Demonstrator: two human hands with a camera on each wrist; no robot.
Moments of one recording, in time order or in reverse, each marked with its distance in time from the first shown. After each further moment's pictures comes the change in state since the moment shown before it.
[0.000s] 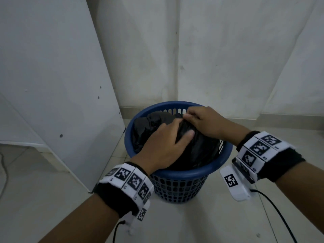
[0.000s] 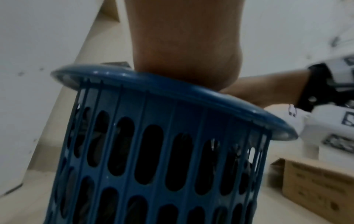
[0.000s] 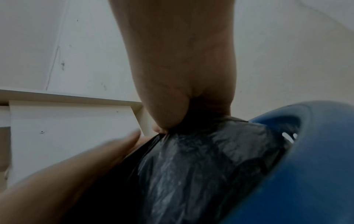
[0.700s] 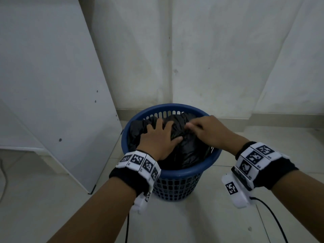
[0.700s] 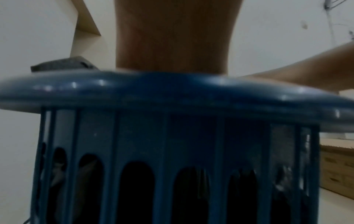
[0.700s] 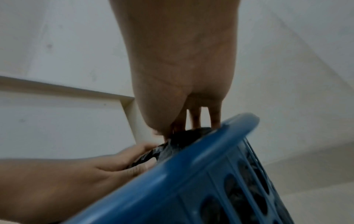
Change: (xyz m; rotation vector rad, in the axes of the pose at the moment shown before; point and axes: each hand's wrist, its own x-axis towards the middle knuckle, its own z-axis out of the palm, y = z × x) left_hand 0.026 0.000 0.001 0.459 -0.263 -0.301; right_hand -0.030 0.018 -0.004 -0.045 0.040 0.028
